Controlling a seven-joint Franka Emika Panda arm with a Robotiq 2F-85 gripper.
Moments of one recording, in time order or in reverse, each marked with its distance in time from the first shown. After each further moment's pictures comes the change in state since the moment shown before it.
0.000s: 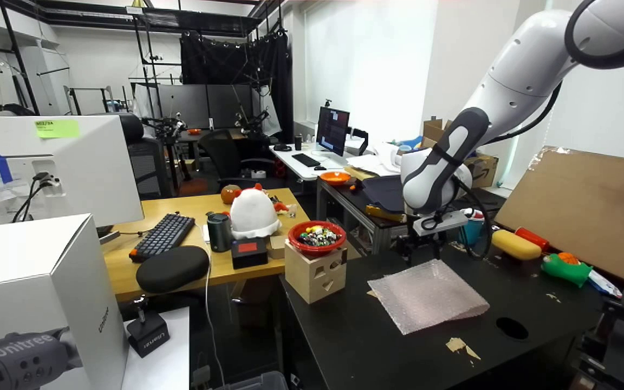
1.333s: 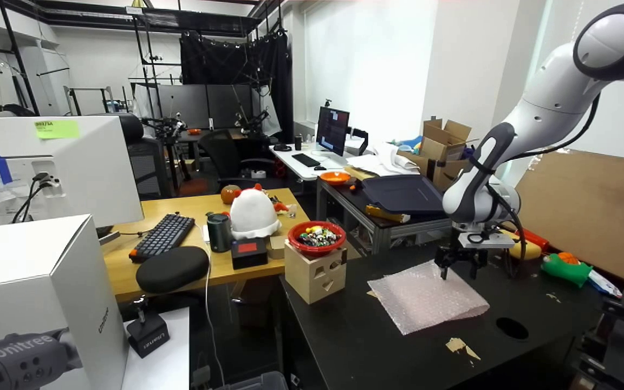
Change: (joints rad) arm -0.360 0.054 0.141 -0.109 0.183 0.201 -0.292
